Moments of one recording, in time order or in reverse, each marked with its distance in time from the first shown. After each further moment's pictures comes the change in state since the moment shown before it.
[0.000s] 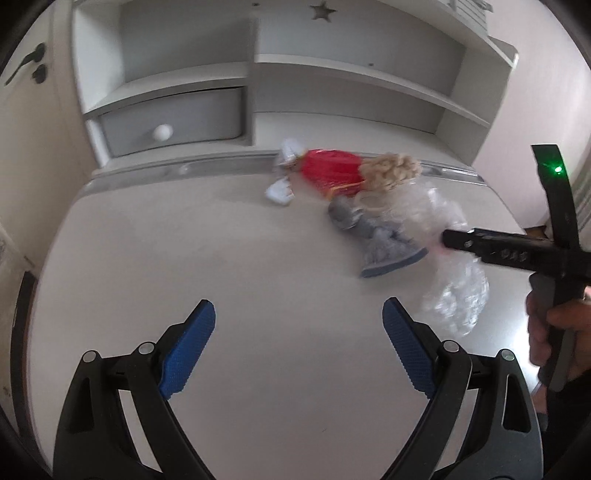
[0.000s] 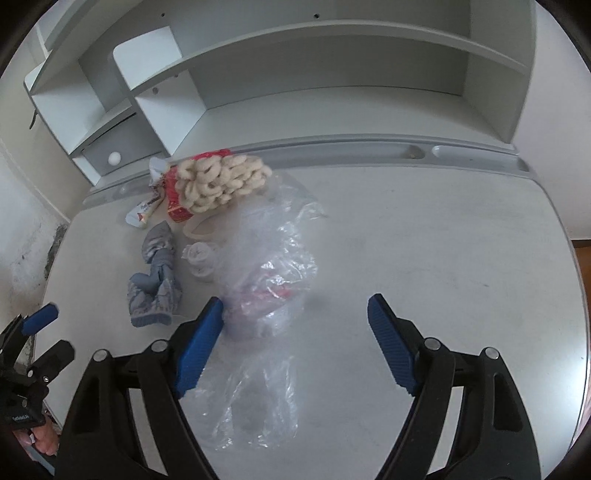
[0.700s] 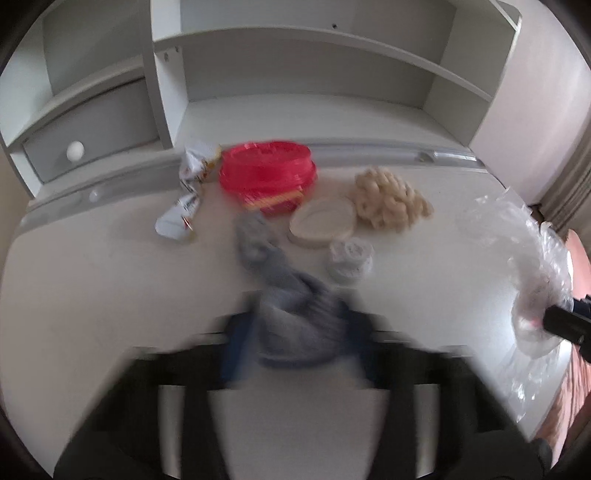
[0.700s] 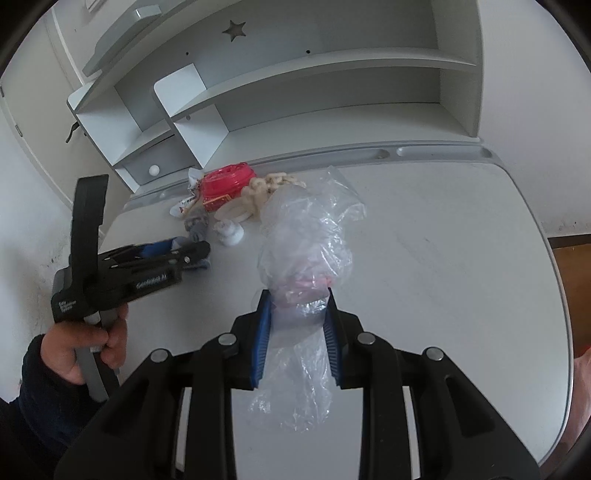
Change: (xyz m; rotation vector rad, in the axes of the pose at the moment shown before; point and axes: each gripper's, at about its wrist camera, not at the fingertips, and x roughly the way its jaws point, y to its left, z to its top) left arm 0.079 -0.056 0.038 0.051 0.098 -0.020; right arm -0.089 -0.042 -0.049 0.022 -0.081 0.102
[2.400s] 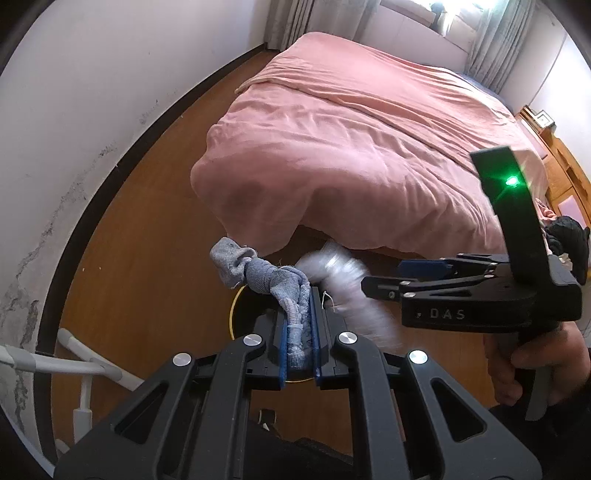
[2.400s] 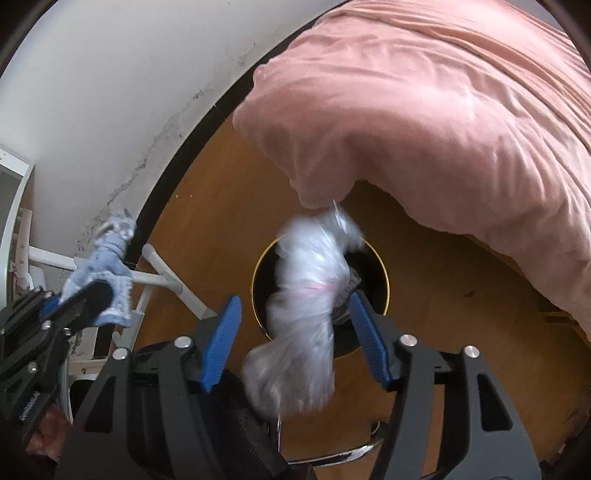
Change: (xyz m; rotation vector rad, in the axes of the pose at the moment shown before) left arm 0.030 -0.564 -0.232 0.924 0.242 -0.673; right arm -0.177 -0.381 -0.408 0.986 0.032 -0.494
